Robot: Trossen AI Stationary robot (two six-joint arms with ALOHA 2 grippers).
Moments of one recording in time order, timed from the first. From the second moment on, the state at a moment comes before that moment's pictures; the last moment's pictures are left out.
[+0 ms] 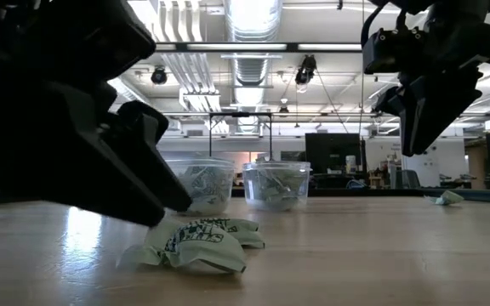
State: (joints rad) left arm -0.61 1.87 0.80 0.44 -0.42 -0.29; right arm 0.26 1.37 0.81 -0.64 0.07 0.36
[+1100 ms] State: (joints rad) left arm -0.57 1.91 0.82 0.44 -0.32 -0.25; right arm 0.26 1.37 0.81 -0.64 0.08 0.36
